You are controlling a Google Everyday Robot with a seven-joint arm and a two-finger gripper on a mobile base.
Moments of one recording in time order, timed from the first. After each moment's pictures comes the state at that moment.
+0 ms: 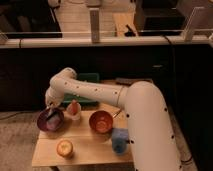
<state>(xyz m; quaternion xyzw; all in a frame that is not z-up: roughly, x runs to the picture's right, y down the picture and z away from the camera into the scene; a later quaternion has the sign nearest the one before) -0.333 0.069 0.822 0.01 -0.38 -0.60 0.70</state>
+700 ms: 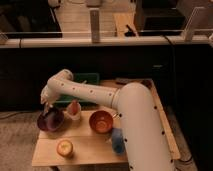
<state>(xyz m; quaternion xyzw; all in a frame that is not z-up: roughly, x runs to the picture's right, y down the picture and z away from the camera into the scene) -0.370 0.060 0.840 0.08 -0.40 -0.64 0.65</state>
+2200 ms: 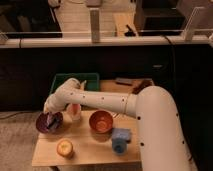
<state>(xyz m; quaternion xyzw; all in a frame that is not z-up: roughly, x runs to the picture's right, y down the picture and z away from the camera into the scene) -0.328 0.108 0.807 0.09 -0.42 -0.64 0.64</state>
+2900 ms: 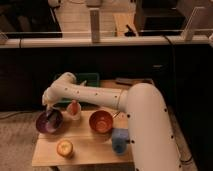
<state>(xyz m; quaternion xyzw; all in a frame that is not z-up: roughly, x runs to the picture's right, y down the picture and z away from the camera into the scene) -0.361 0.064 0.830 0.12 -0.38 -0.68 0.62</state>
